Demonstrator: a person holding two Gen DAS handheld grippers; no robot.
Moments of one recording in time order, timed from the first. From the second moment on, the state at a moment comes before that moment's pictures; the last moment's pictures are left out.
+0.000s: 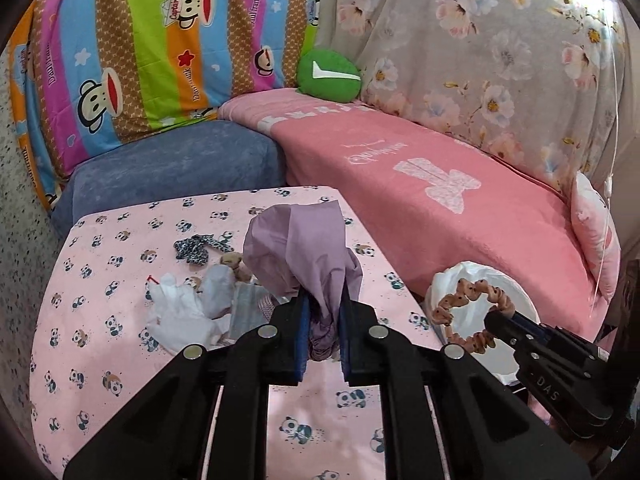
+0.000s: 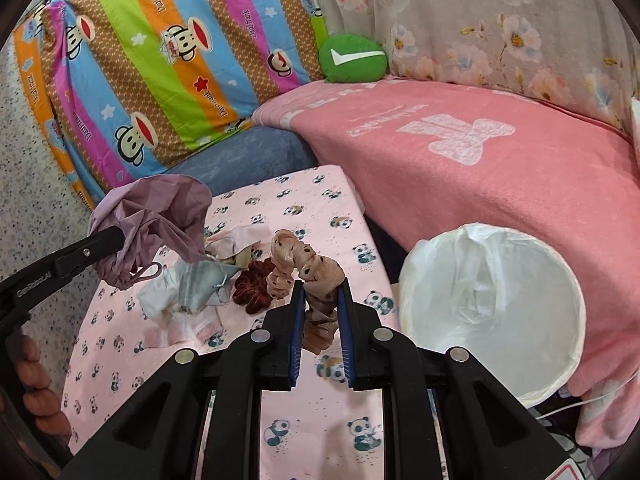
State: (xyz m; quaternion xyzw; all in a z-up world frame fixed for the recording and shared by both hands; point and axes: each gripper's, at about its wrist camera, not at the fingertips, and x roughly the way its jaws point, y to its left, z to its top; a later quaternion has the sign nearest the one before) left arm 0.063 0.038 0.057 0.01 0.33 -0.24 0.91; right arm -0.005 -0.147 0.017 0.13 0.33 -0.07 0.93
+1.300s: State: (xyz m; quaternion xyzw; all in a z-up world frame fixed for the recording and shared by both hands) left arm 0.028 -0.162 0.006 0.08 0.40 -0.40 0.82; right arm -0.057 -0.315 -0.039 0.22 0.33 -0.22 0.89
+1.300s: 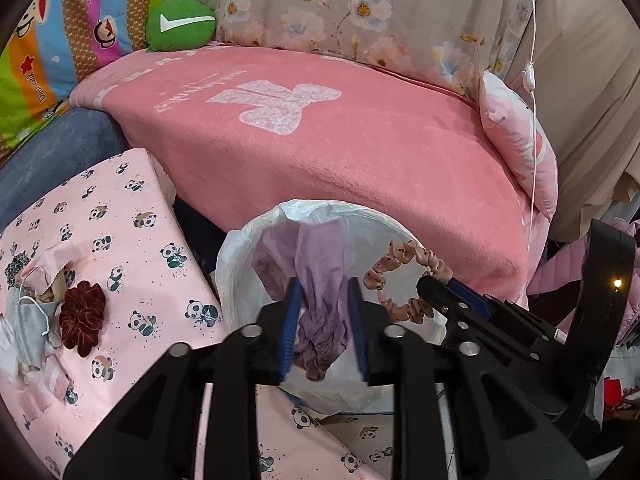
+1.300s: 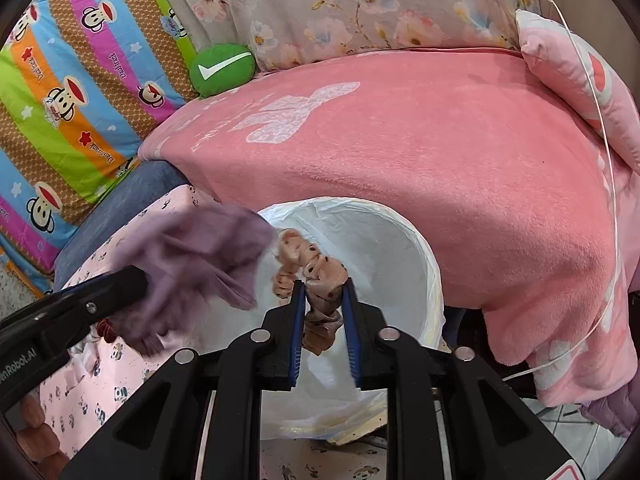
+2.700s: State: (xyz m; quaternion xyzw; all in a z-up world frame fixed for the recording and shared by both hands) left arm 0.072 0.061 -0.013 -0.02 0.41 -0.18 0.89; right arm -0.001 -0.125 -0.008 0.13 0.37 -0.07 0.92
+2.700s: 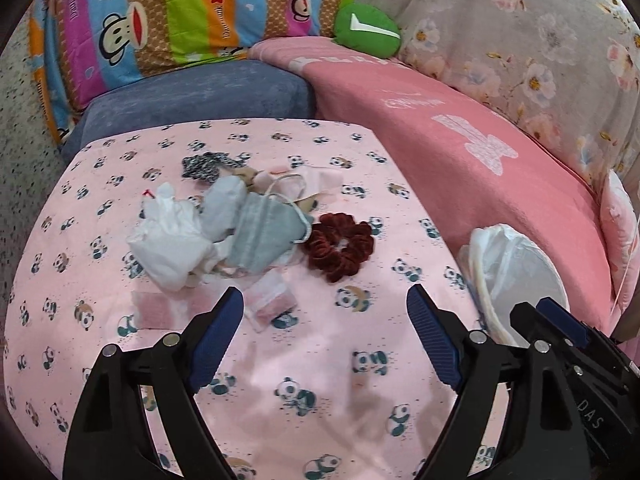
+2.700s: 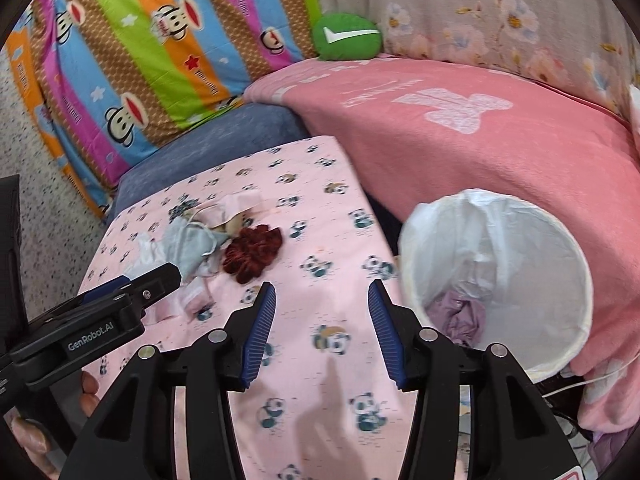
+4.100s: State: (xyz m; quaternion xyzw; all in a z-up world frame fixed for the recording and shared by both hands) left arm 0.180 0.173 -0.087 -0.14 0.49 -0.14 0.85; right arm 0.172 0.007 -0.074 0.13 0.42 0.00 0.90
